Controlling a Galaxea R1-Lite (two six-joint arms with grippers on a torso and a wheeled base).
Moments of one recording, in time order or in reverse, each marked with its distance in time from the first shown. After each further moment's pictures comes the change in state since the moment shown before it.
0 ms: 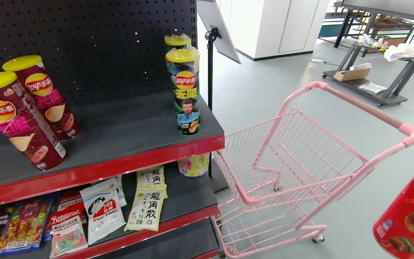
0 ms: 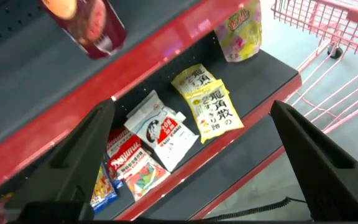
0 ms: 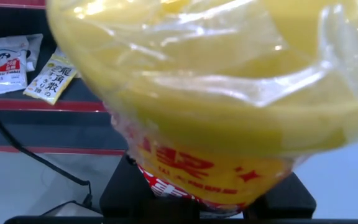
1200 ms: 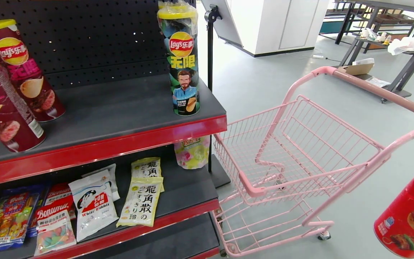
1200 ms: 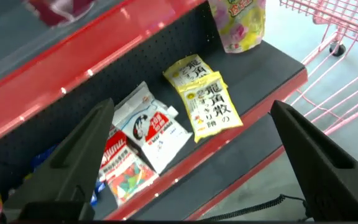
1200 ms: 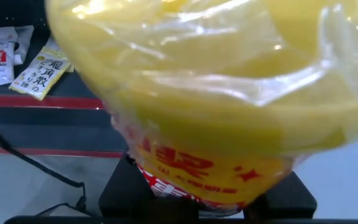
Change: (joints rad) left arm 0.000 0.012 0.002 0.004 0.001 -0.042; right arm 0.007 -0.005 -0.012 0.002 0.000 0.000
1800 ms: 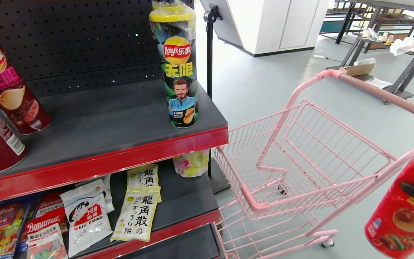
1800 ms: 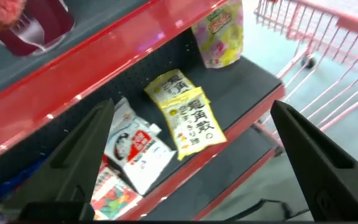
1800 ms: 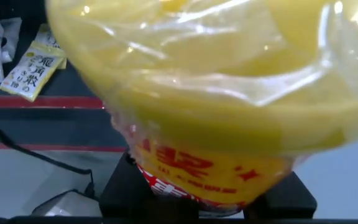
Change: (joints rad) left arm -0.002 -0.003 -0.010 -0.004 -0.066 -0.010; right arm 0.008 0.070 -0.008 -0.003 -0.001 0.022
